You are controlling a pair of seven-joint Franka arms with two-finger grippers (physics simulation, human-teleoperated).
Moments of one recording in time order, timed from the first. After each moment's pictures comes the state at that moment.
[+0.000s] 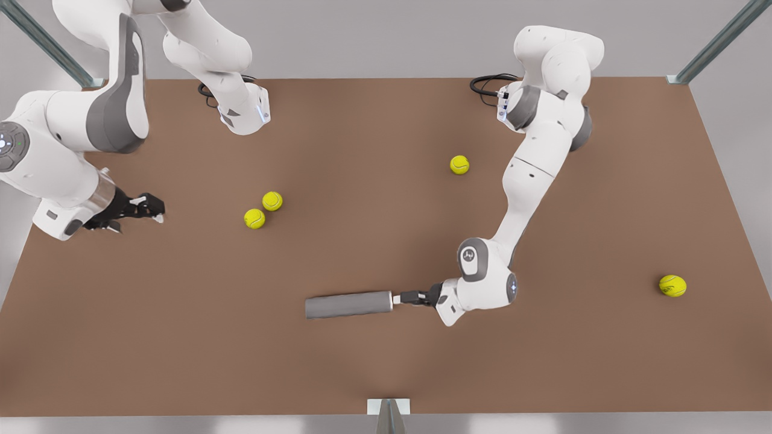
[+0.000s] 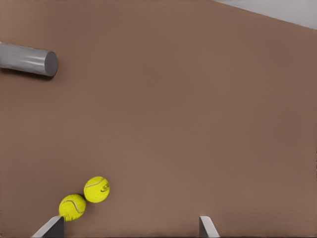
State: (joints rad) left arm -0.27 1.13 -0.31 -1.06 -0.77 2.34 0.12; right arm -0.13 0.13 0.14 -1.51 -0.05 1.60 -0.23
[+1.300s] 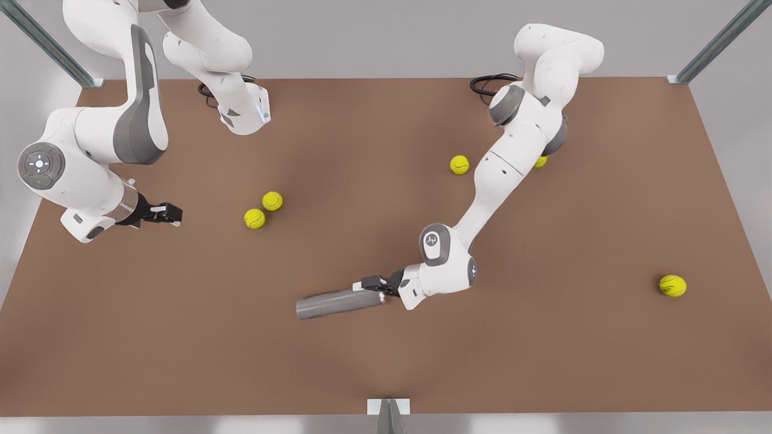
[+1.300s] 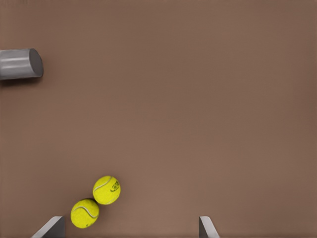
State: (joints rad) left arm -0.36 1.21 -0.46 -0.94 -0.82 2.48 0.15; right arm -0.12 0.12 0.15 -1.65 -0.05 1.66 -0.03
